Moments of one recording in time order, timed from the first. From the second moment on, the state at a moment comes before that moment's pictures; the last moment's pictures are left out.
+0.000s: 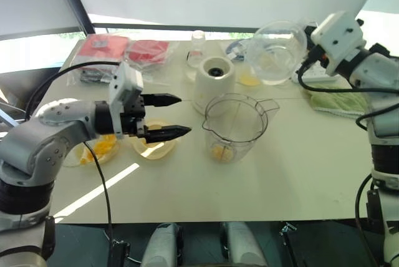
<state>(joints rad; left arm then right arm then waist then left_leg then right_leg) -0.51 0.80 0.10 -0.44 -0.84 0.84 -0.92 -0.73 -0.83 -0.05 0.00 0.02 0.17 0.63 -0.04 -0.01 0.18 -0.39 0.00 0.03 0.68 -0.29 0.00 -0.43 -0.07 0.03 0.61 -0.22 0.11</state>
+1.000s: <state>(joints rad) -0.49 0.75 0.02 -0.44 -0.77 0.82 -0.89 -0.73 -0.85 0.05 0.08 -0.24 -0.19 0.65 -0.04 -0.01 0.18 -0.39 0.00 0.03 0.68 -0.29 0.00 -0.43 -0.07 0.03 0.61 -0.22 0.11</state>
